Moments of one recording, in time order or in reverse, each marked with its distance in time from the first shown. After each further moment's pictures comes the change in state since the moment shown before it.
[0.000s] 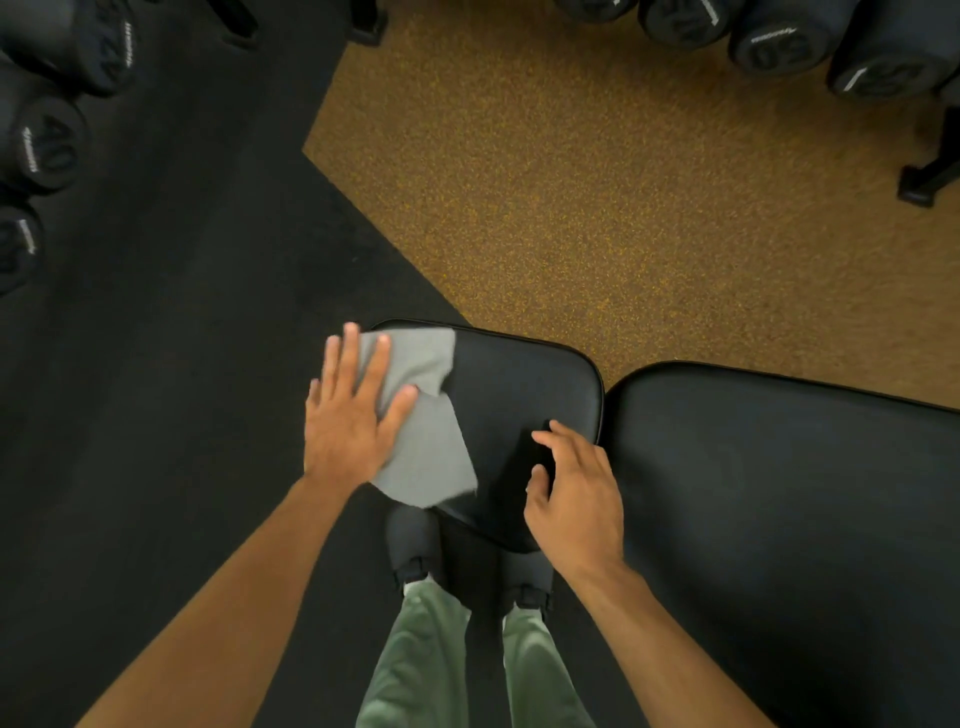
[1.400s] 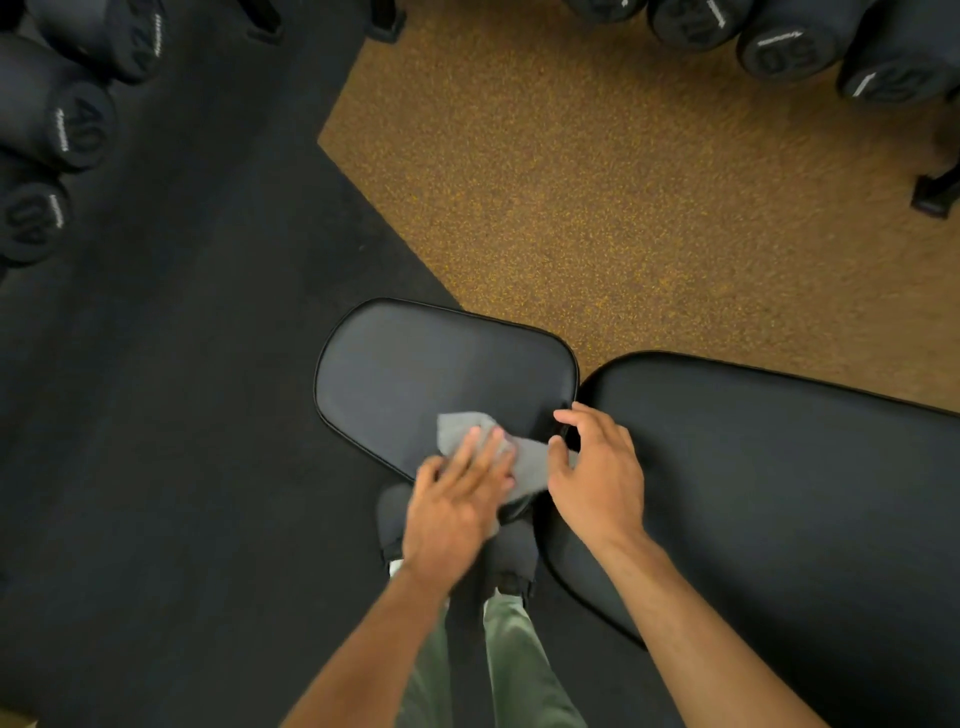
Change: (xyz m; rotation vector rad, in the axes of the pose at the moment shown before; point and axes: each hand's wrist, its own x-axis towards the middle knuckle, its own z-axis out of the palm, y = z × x) left_hand -0.123 0.122 0.067 0.039 -0.071 0.336; right_hand 0.009 0.044 -0.039 0.054 0.025 0.031
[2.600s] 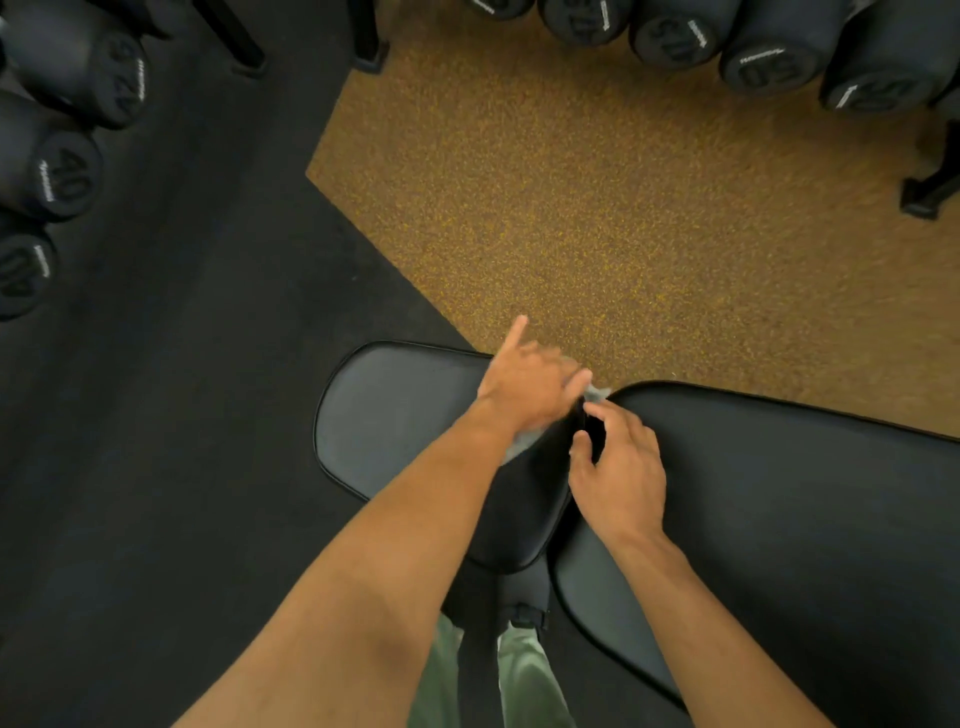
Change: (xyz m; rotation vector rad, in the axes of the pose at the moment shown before) left_hand 0.219 0.017 -0.053 0.262 -0.258 0.192; right_hand 0.044 -0.009 -0.005 -0.003 0.099 0.074
